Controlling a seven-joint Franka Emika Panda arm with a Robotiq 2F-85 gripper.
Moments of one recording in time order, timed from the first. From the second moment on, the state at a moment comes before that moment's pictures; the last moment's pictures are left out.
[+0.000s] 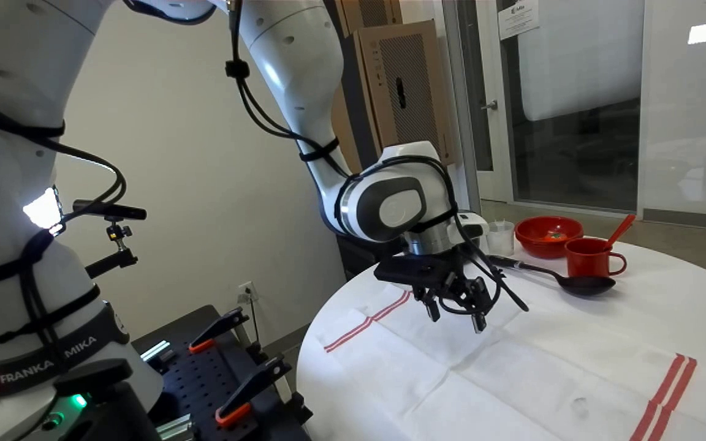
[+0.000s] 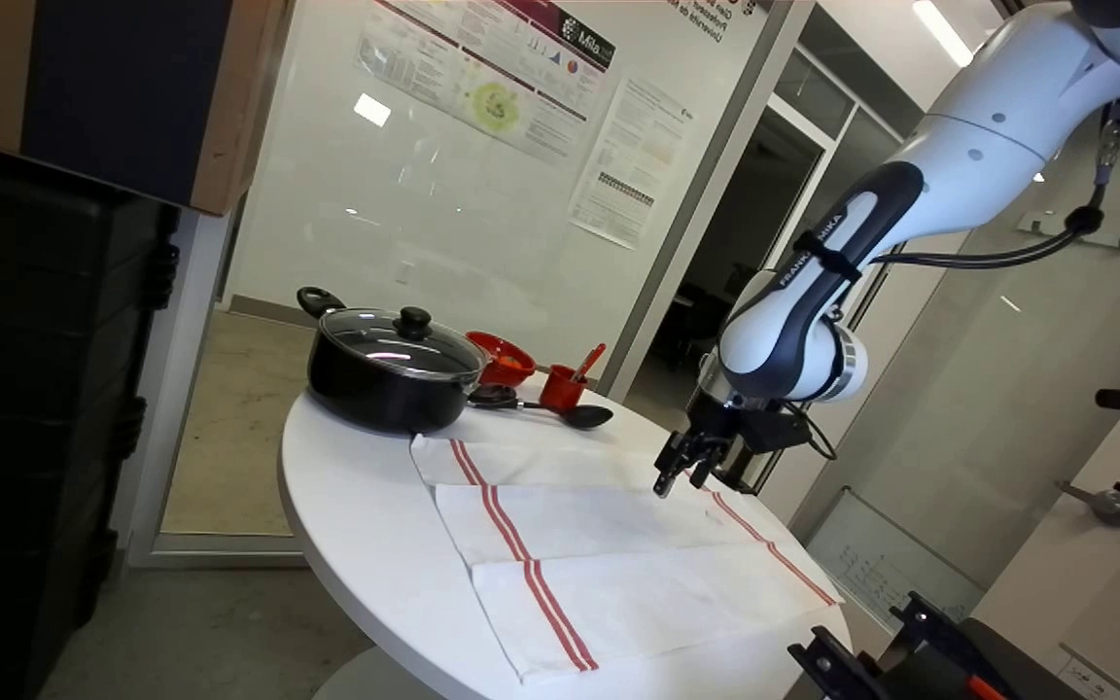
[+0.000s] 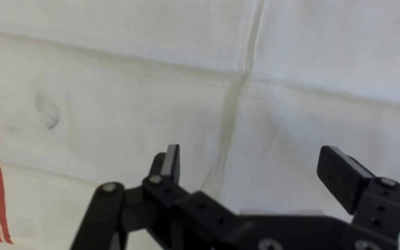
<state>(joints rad) -0.23 0.74 -0.09 -2.18 -0.18 3.00 -0.23</state>
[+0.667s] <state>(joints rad) -0.24 0.93 -0.04 -1.90 -0.17 2.92 -0.19</state>
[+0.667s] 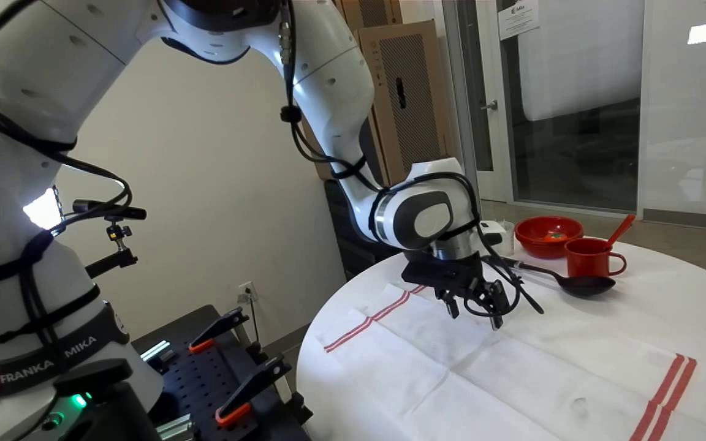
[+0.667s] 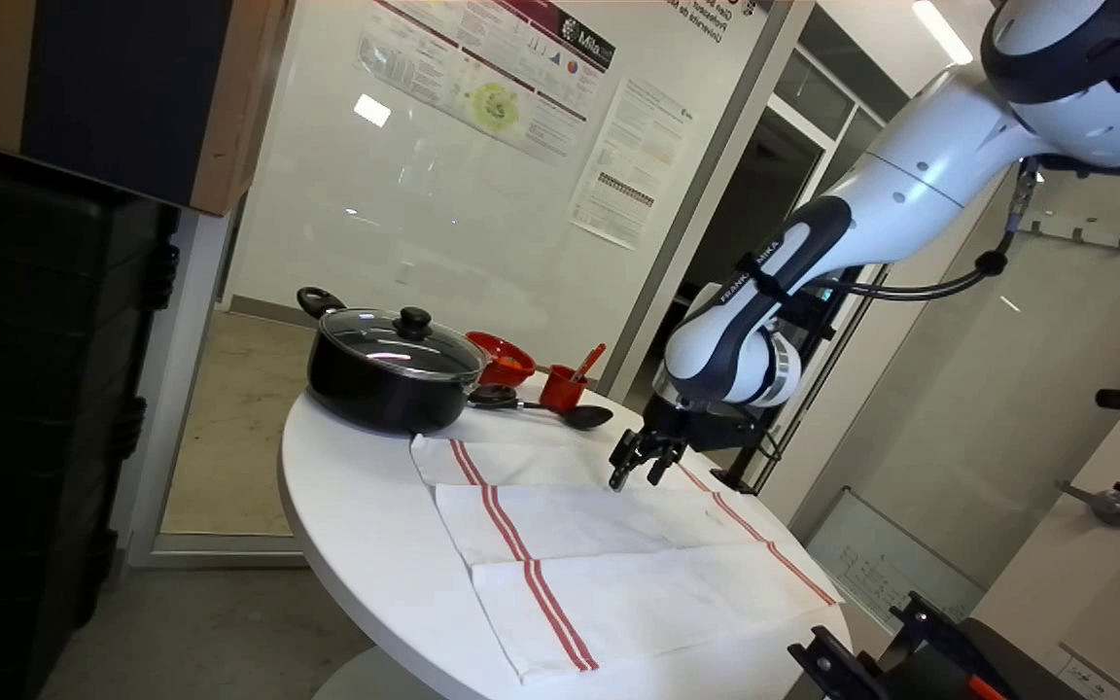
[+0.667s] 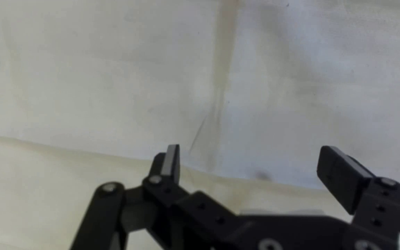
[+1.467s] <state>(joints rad) -0.32 1.00 0.02 -1.82 -0.12 2.80 -0.22</state>
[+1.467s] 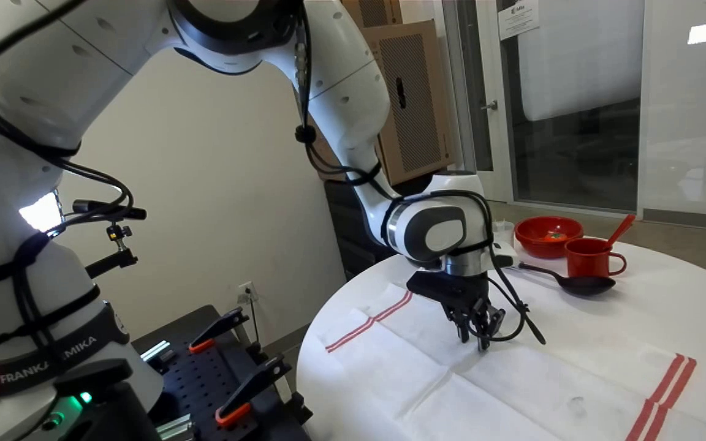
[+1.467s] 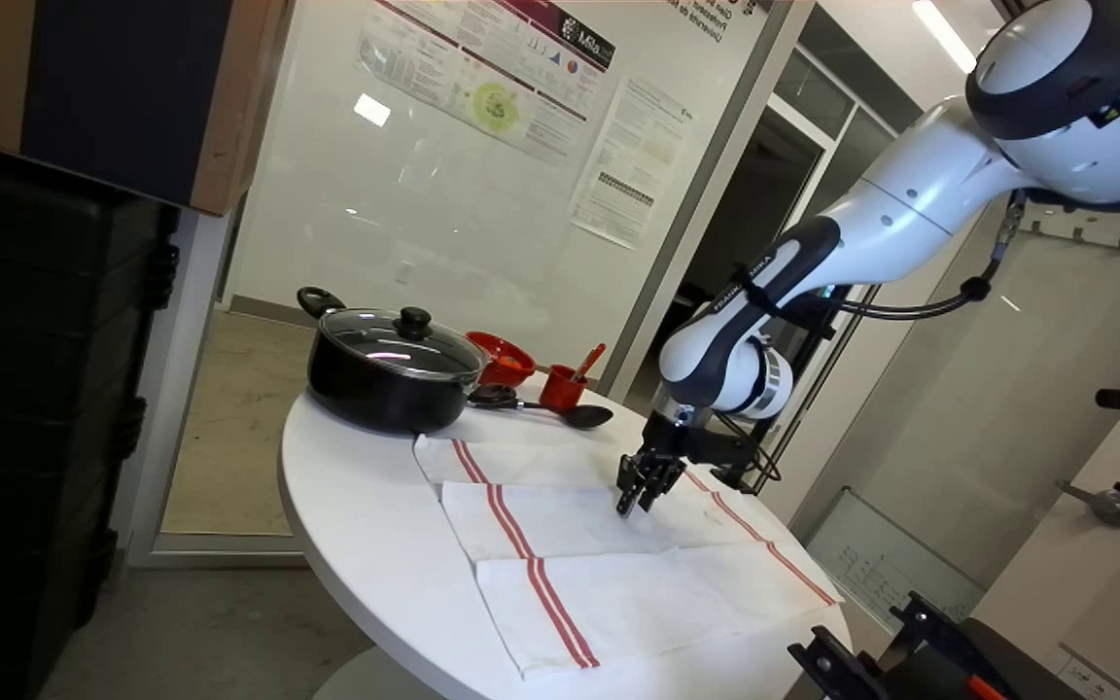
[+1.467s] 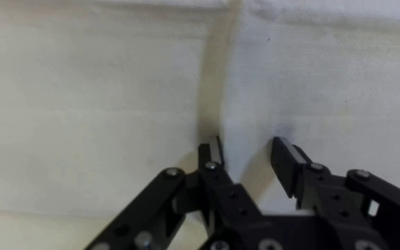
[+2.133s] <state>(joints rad) -0.42 0.91 0.13 -1.86 -0.08 2.80 -0.29</state>
